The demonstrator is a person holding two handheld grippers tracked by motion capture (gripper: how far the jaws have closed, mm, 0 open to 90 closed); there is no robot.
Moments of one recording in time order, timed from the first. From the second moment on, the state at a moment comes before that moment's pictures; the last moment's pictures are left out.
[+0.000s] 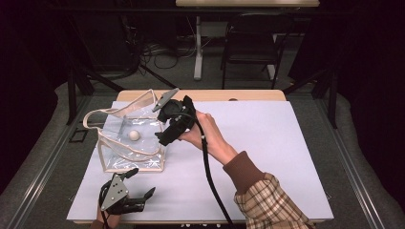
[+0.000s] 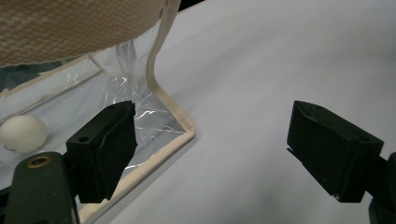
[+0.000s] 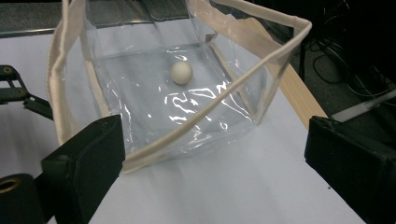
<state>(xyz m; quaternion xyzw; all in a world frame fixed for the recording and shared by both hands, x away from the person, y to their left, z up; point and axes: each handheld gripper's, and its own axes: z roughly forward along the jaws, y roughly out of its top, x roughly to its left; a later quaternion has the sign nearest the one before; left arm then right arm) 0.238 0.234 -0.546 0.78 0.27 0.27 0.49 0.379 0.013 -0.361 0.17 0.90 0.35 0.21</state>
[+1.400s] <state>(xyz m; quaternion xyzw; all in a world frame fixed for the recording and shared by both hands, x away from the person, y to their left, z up) 0.238 0.234 -0.546 0.79 0.27 0.27 0.49 0.371 -0.074 -0.404 0.23 0.88 0.34 0.22</state>
